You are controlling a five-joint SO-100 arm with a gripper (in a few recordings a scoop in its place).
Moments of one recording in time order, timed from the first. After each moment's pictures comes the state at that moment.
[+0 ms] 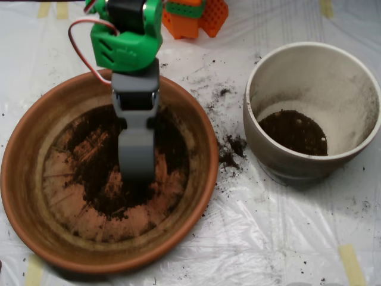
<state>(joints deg) 22.1 92.4 106.5 65.6 -20.7</state>
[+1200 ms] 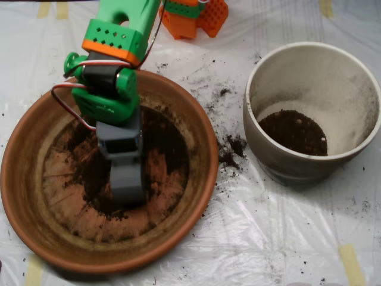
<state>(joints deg) 25.8 70.4 91.1 62.6 -28.2</state>
